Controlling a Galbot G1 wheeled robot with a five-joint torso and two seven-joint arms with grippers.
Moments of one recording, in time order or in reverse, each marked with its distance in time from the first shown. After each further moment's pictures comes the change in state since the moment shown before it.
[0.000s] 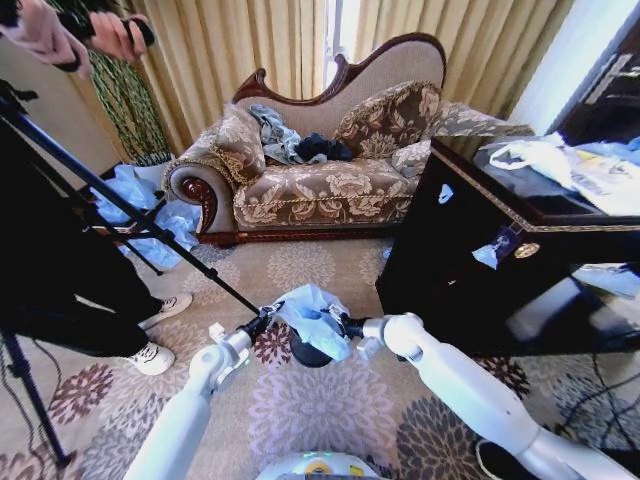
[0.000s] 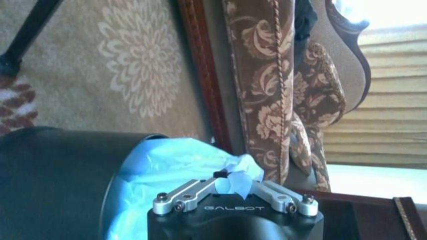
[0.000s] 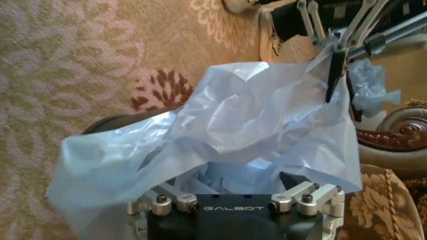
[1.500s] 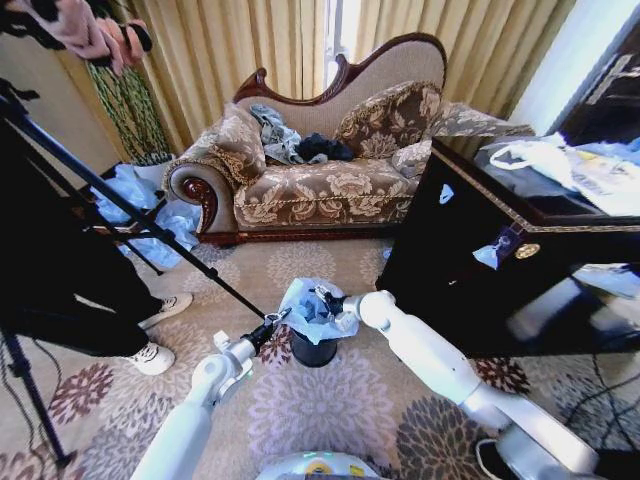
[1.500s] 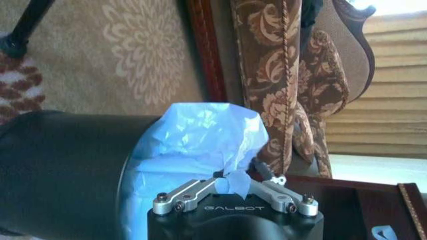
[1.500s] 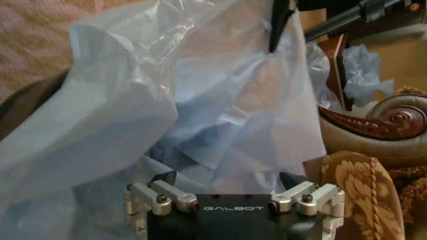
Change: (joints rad) left arm 0.020 -0.006 0.025 0.036 0.032 0.023 0.061; right arm 0.190 0.166 -0.052 -0.244 -0.078 0.015 0.026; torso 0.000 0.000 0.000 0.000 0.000
